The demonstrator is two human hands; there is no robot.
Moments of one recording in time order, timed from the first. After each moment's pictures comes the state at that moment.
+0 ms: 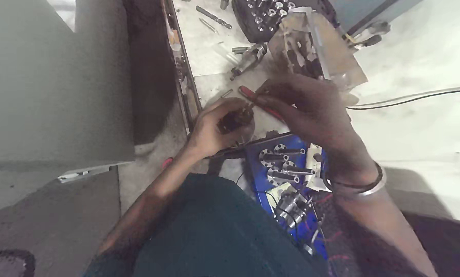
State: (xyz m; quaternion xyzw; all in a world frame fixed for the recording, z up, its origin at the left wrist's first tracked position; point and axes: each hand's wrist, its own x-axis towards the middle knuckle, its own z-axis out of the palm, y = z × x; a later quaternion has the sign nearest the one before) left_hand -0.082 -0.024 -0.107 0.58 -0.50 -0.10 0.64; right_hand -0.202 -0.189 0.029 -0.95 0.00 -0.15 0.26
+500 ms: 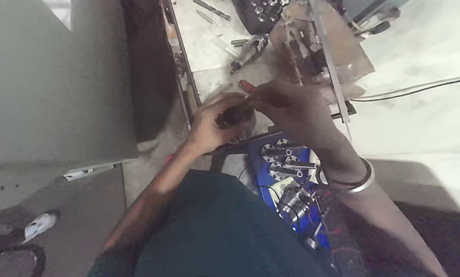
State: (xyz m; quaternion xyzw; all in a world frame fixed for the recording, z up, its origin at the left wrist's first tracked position) left_hand -0.081 -0.024 -0.106 0.58 -0.50 -0.11 0.64; right_hand -0.207 -0.185 0.006 -0.96 0.04 -0.13 0.25
